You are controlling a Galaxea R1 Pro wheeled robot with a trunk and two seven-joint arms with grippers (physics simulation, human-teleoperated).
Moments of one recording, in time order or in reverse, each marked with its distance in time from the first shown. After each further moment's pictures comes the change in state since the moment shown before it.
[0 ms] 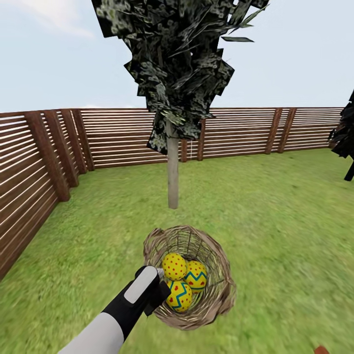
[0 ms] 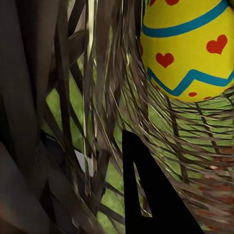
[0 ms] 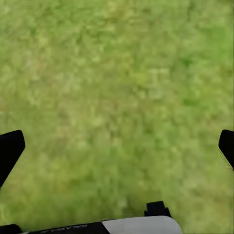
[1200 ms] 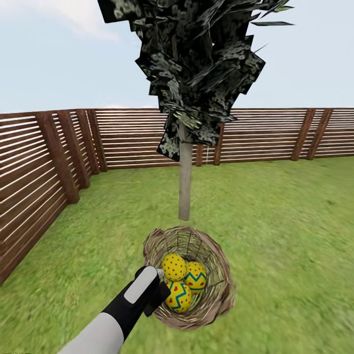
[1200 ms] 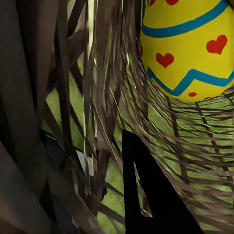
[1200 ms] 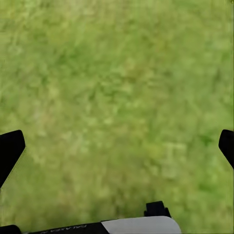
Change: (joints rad) left arm 0.000 0.000 0.003 0.005 -0.006 0.002 0.001; right arm 0.000 0.000 -0.002 0.000 0.001 0.000 -0.001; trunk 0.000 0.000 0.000
